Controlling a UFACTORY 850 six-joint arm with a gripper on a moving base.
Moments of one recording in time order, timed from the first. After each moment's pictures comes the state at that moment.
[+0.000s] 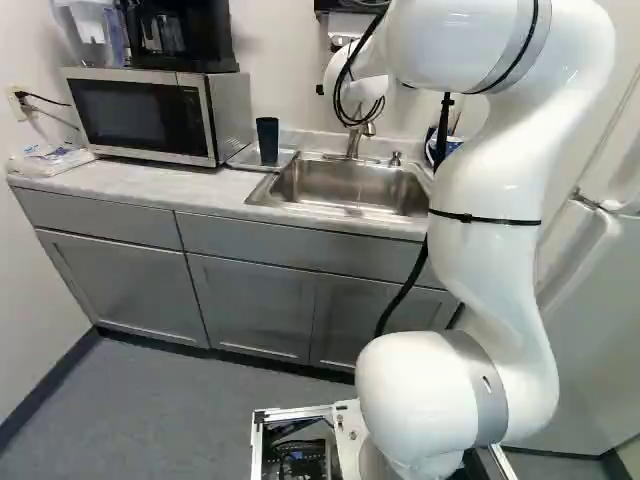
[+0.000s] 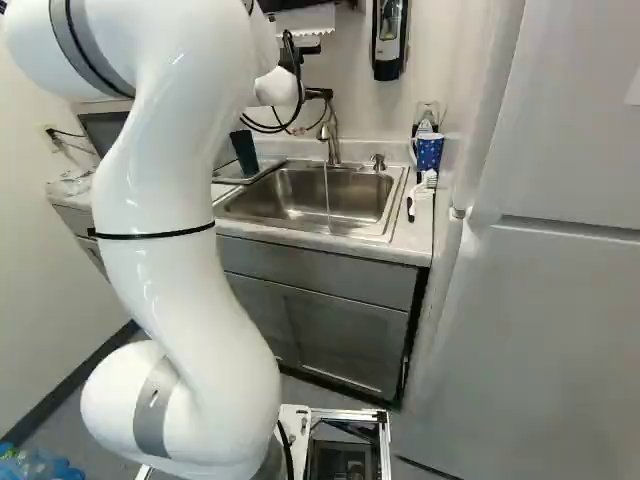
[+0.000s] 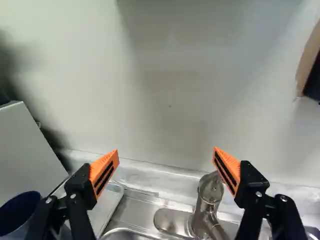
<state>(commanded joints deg) -1.4 -21.2 -83.3 -1.5 19.6 3.0</state>
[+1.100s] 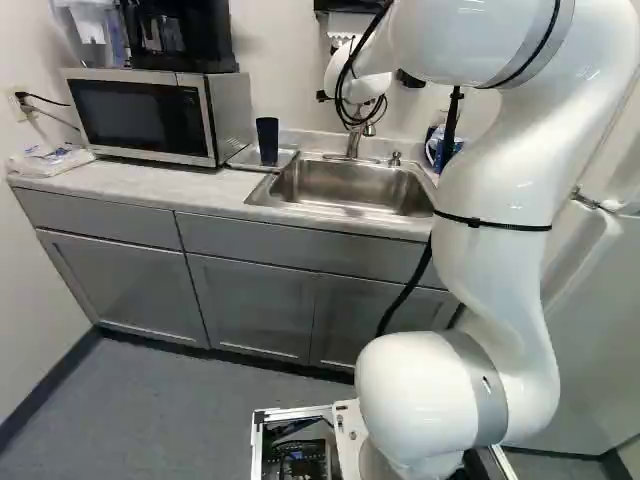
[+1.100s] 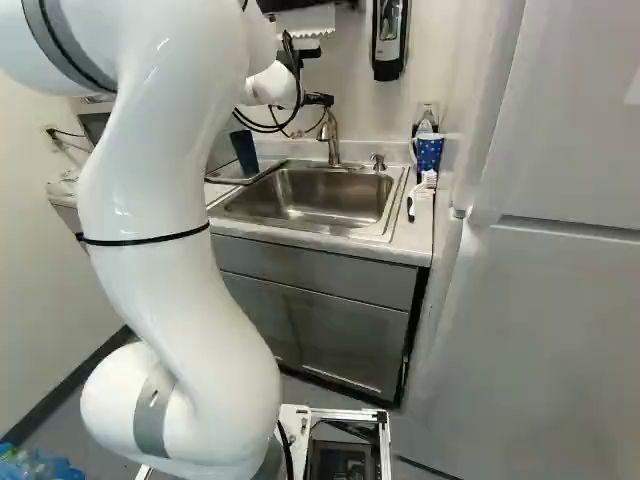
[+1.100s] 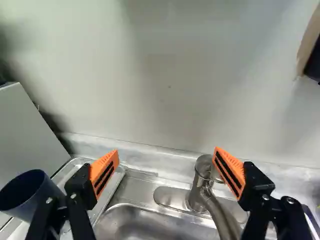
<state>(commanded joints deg) -1.5 -18.7 -80.4 -1.5 14.3 3.0</state>
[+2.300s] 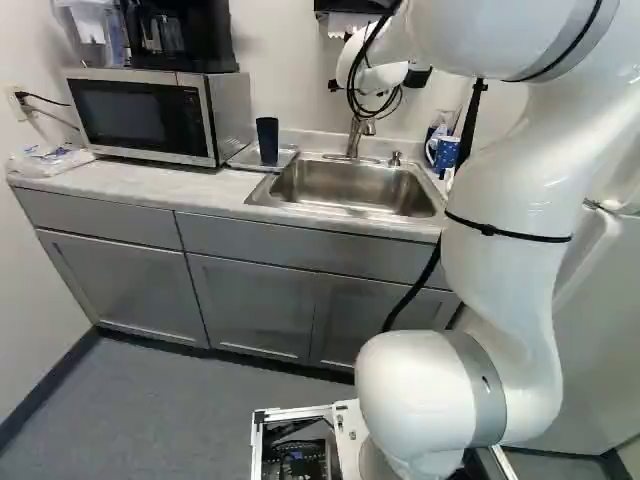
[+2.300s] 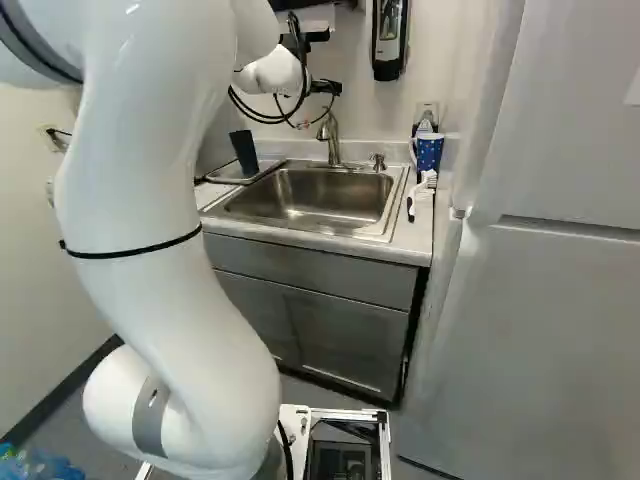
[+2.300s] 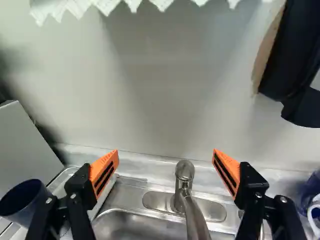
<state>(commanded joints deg) -4.6 -13.5 -77.6 -1.5 14.6 3.0</state>
